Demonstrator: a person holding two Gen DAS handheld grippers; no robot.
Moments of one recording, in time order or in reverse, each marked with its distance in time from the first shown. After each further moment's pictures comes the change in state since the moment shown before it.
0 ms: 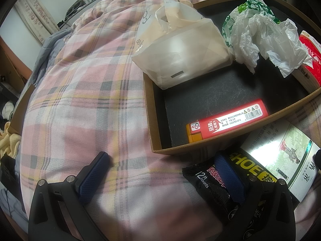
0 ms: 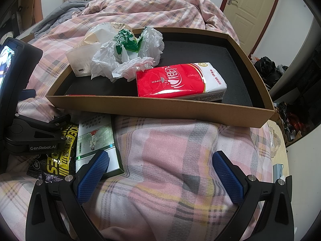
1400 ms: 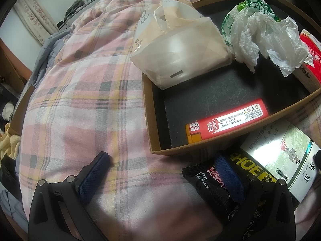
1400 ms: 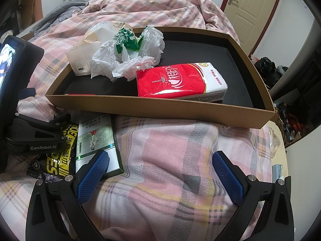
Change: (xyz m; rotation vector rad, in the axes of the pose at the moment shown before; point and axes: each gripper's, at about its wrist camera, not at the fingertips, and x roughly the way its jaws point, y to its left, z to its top) left arm 0.000 0.001 -0.001 0.003 0.003 0.001; right arm -0.002 -0.001 -0.002 -0.016 0.006 -0.018
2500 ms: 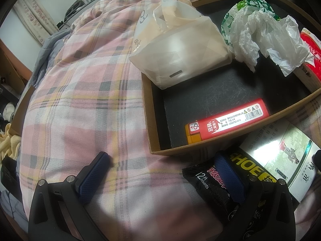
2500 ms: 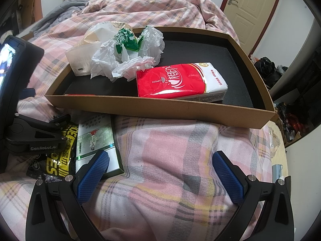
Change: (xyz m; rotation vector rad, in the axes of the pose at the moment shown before) left arm 0.000 -0.001 -0.001 0.006 0.003 0.007; right arm 0.000 0.004 0.002 -0.026 0.008 -0.034
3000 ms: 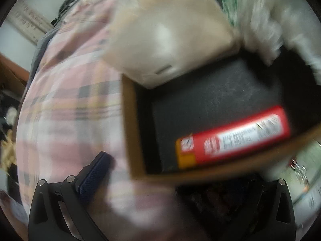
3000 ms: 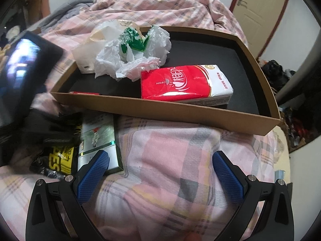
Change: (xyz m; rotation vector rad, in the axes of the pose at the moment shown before) left arm 0.039 -0.021 0.021 0.084 0.155 0.067; right arm -0.007 -0.016 0.003 0.021 -0.014 0.140
